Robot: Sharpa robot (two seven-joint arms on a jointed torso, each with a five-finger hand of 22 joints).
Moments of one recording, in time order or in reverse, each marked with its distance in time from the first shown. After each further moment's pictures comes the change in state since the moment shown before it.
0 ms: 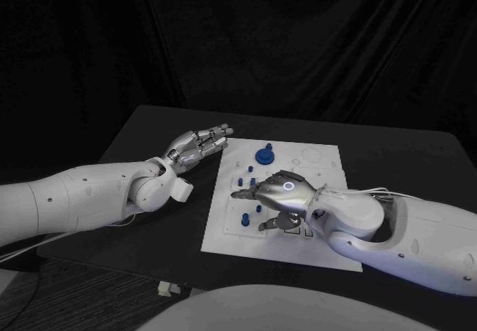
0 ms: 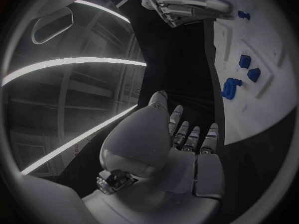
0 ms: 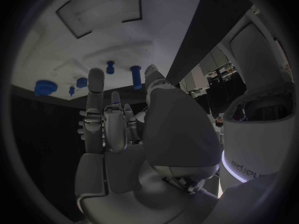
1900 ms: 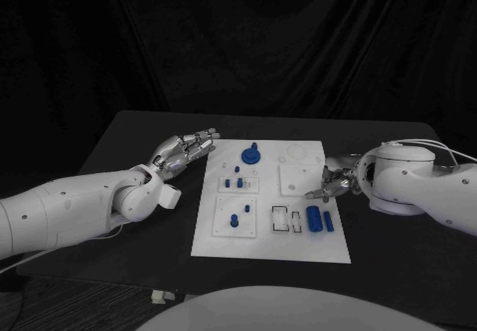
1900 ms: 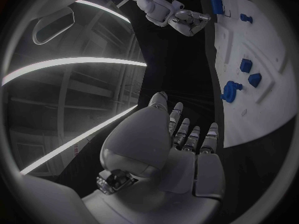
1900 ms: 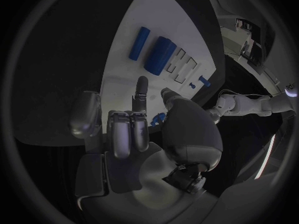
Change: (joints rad) left arm -0.002 0.001 0.000 0.019 0.000 -0.013 0.000; left_hand -0.003 0.013 0.000 0.006 0.008 0.075 0.010 0.016 0.004 0.032 0.025 0.075 0.006 0.005 -0.013 0.011 0.002 0.029 0.000 0.000 0.000 0.002; right arm 0.151 -0.225 0.000 -0.032 0.653 0.383 -0.518; right_hand -0.490 0.125 0.095 -0.005 0.100 0.801 -0.036 0.249 0.346 0.757 -0.159 1.263 1.101 0.002 -0.091 0.147 0.000 -0.079 0.106 -0.084 0.911 0.002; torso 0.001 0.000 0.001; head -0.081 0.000
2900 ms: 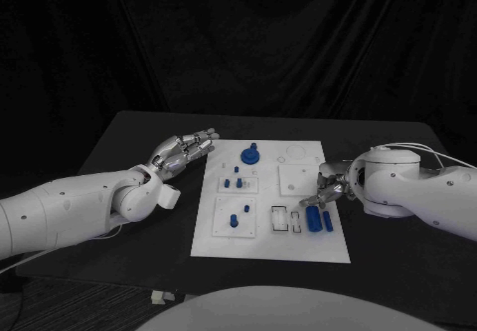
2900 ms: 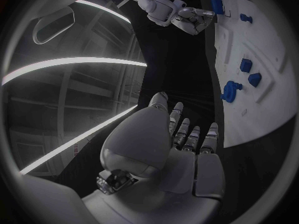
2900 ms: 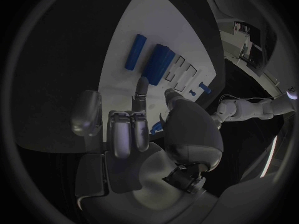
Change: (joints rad) left arm 0.000 0.001 0.000 -0.005 0.000 0.007 0.000; left_hand 0.004 0.004 0.003 -0.003 0.000 0.004 0.004 0.004 0.001 0.000 0.000 0.000 0.000 0.000 0.000 0.000 0.000 0.000 0.000 0.000 0.000 0.002; right arm -0.021 0.035 0.000 -0.021 0.005 0.047 -0.018; right_hand -0.028 -0.044 -0.044 0.004 -0.074 -0.042 0.002 0.021 0.144 0.000 -0.007 0.000 0.000 0.000 -0.007 0.000 0.000 0.000 0.000 -0.007 -0.031 0.001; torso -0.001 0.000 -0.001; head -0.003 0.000
